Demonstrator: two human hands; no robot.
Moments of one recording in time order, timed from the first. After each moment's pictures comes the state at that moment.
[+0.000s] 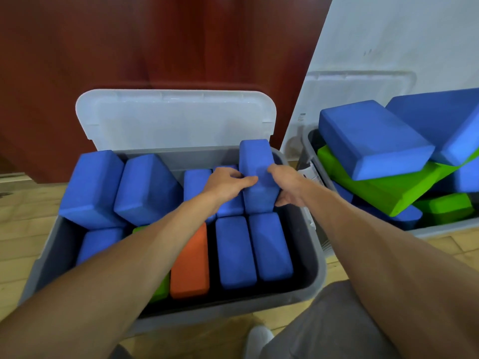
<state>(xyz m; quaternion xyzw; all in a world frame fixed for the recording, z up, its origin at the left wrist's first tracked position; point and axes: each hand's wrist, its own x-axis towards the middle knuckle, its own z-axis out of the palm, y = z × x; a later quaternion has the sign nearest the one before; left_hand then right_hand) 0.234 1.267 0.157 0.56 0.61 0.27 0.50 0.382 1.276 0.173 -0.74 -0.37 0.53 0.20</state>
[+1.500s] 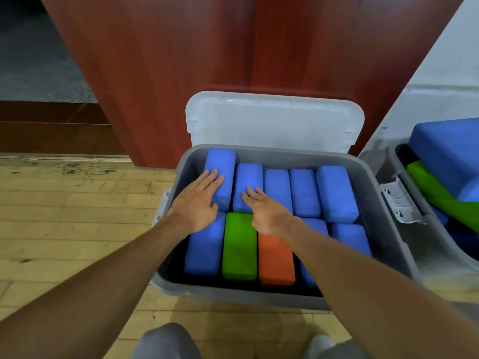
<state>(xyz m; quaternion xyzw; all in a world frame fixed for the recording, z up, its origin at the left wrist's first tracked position) 0.005 1.193 0.129 0.76 0.64 0.11 0.09 0.197 1.226 0.123 -0.48 -0.85 0.21 -0.09</state>
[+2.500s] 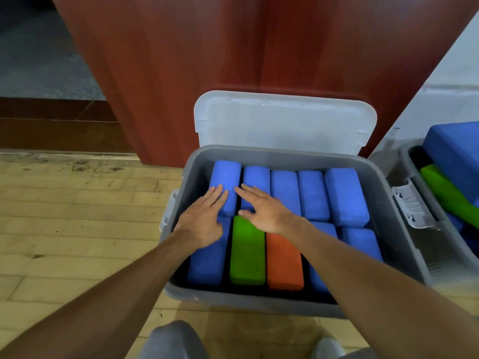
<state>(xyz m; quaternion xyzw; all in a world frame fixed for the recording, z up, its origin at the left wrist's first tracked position) 0.004 1.174 0.109 0.75 0.65 0.04 0.13 0.184 1.232 0.119 -0.48 -0.83 0.27 -0.02</state>
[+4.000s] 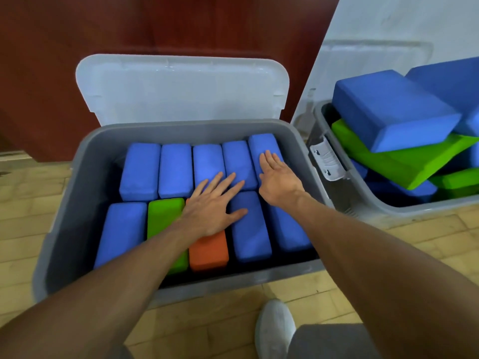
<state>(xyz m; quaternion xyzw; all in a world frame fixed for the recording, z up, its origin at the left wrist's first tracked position) 0.169 1.207 0.074 0.84 0.53 -0.01 0.11 0.358 1.253 0.088 -0.65 -0.75 0.06 -0.09</state>
